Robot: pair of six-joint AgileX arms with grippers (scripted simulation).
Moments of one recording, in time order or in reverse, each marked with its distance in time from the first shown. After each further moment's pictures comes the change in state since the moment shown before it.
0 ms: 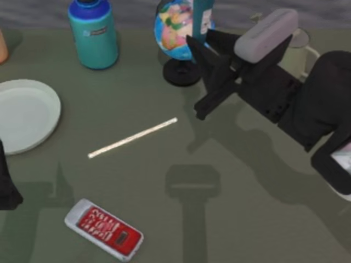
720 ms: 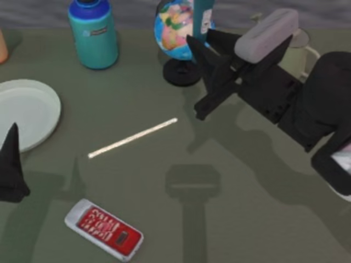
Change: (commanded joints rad) left arm -0.047 0.163 0.120 0.071 0.121 0.018; right arm 0.004 -0.005 -0.004 0.002 0.004 -0.002
